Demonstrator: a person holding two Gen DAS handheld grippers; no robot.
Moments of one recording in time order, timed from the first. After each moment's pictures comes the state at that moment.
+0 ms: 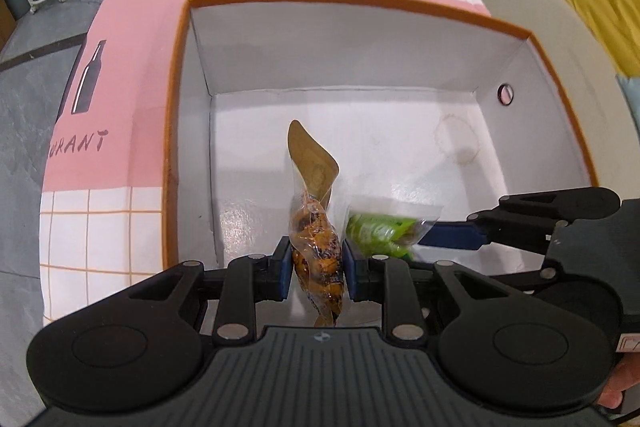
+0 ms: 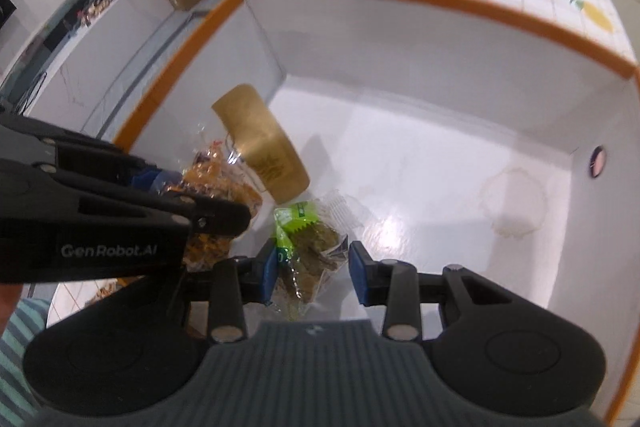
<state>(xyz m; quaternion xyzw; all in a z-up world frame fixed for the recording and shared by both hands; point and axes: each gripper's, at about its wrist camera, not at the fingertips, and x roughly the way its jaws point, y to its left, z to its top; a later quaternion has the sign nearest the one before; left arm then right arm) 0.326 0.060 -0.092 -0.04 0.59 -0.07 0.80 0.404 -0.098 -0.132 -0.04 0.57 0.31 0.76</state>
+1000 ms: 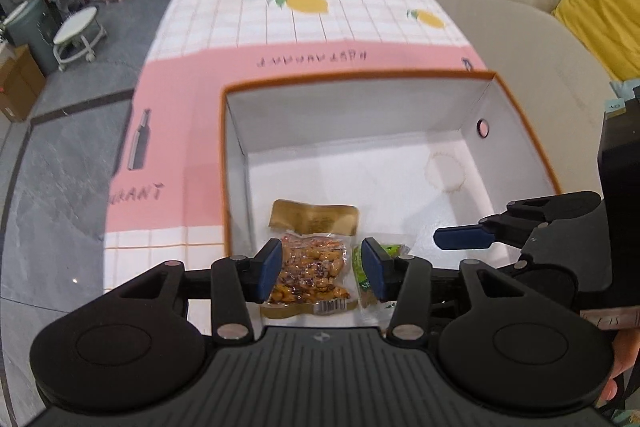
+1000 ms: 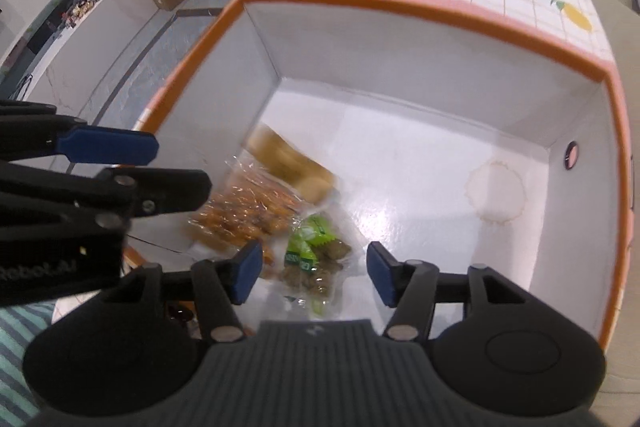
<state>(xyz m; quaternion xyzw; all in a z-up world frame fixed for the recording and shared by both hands) 0.291 0.053 -0.015 0.00 0.52 -0.04 0.85 0.386 -0.096 -0.093 -0.04 0.55 0.28 0.78</state>
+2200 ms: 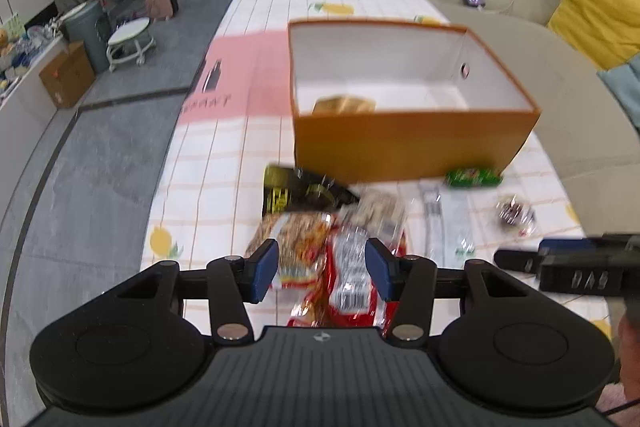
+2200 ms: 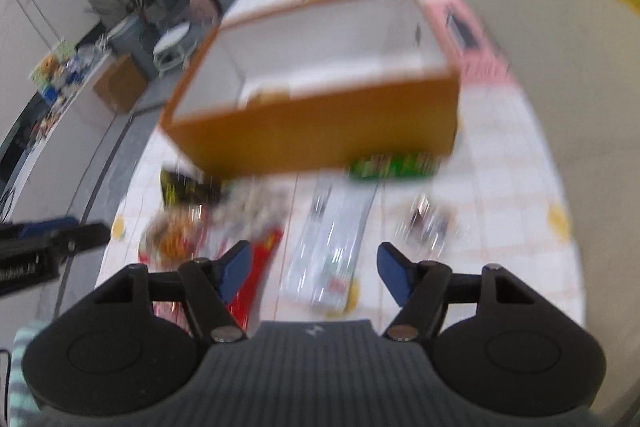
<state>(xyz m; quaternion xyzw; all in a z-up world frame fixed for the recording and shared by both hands) 0.096 0.071 -0.033 0.00 0.46 0.00 0.89 0.159 -0.174 -0.080 0.09 0.51 0.16 0.84</state>
